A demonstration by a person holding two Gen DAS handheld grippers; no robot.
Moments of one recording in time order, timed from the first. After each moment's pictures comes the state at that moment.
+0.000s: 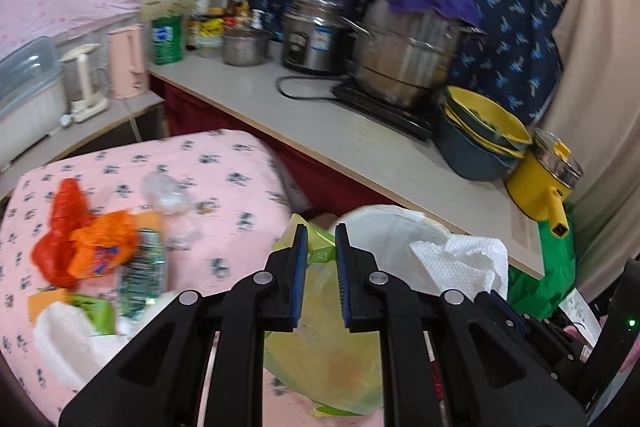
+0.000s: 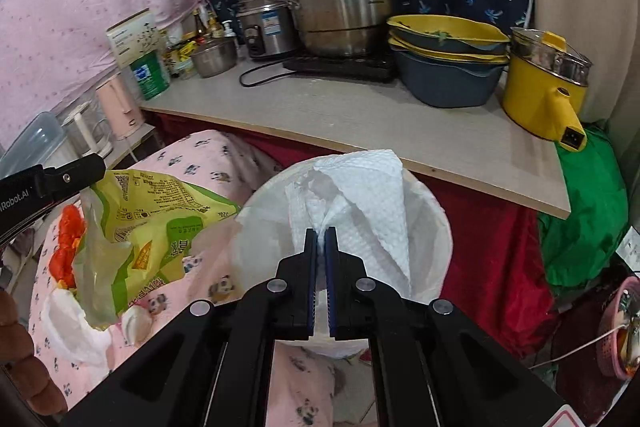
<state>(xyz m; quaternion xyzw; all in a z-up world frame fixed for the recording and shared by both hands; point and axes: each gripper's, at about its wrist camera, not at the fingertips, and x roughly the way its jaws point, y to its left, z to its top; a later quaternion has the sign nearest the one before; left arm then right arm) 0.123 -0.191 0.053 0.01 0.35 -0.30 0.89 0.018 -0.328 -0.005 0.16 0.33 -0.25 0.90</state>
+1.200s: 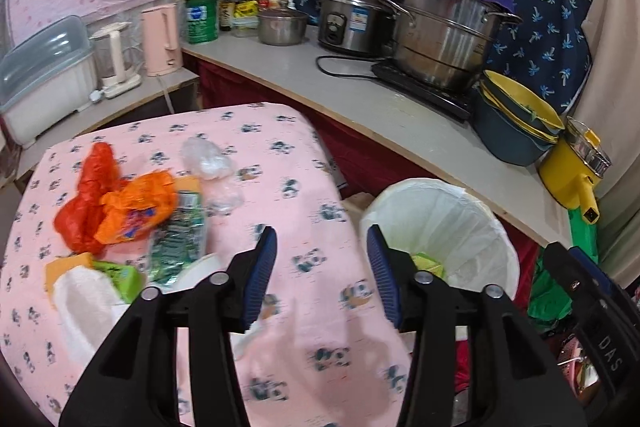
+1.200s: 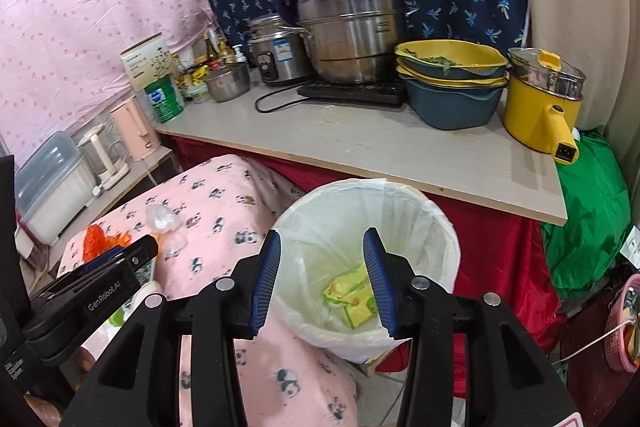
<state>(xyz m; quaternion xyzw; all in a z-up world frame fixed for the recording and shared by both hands) 0.116 -0.135 0.031 0.02 0.37 -0.22 0.90 0.004 -0.290 0.032 0.16 0.29 -0.23 0.91</state>
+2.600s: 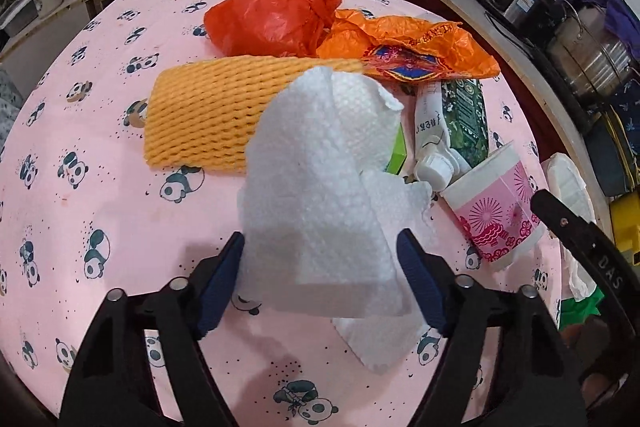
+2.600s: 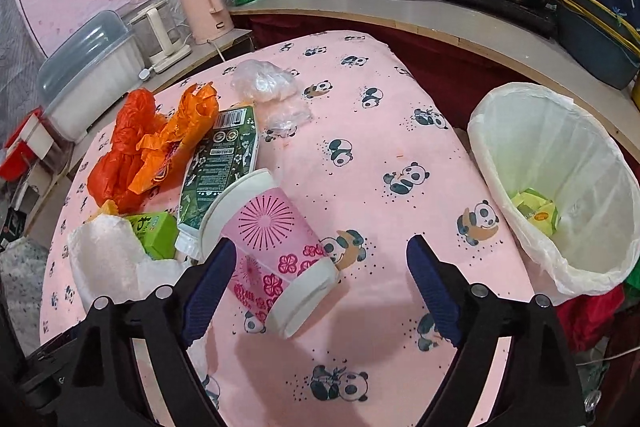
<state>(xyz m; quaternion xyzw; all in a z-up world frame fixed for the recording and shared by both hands) 0.151 0.080 -0.101 -0.09 0.52 -0.10 0.84 0.134 -0.144 -0.087 0.13 0.43 -0.10 0.89</state>
